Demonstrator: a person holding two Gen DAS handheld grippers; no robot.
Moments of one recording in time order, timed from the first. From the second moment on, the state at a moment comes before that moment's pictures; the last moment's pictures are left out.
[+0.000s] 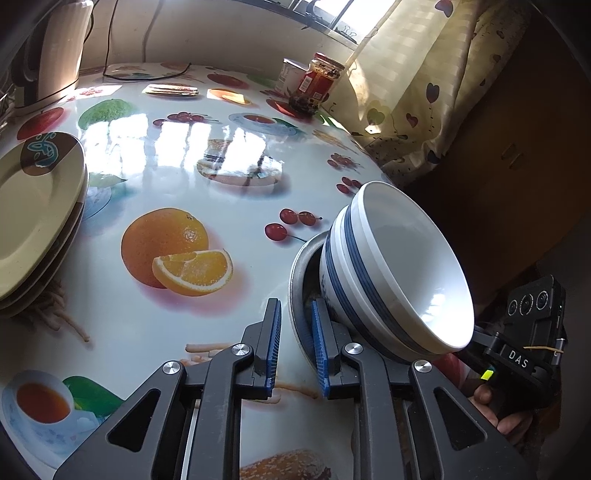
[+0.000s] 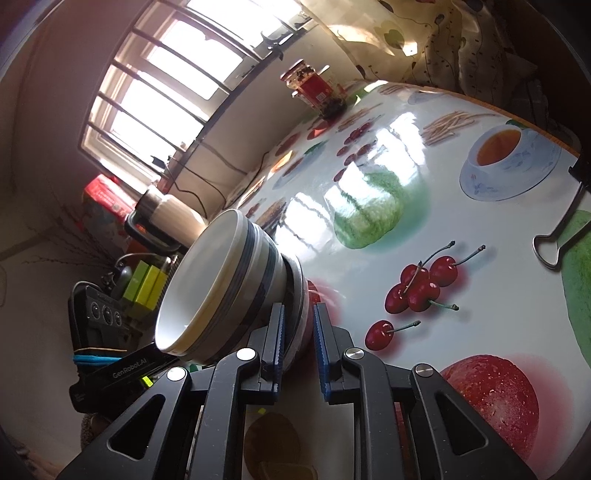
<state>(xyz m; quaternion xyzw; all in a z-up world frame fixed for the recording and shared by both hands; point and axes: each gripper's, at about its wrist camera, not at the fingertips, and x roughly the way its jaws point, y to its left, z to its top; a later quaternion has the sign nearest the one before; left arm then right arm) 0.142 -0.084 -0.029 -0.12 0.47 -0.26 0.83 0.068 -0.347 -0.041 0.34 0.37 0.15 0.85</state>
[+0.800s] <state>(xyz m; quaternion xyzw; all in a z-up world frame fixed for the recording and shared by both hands) 0.139 -0.084 -0.027 -0.12 0.46 -0.27 0.84 0.065 -0.348 -0.040 0.36 0.36 0.17 0.85</state>
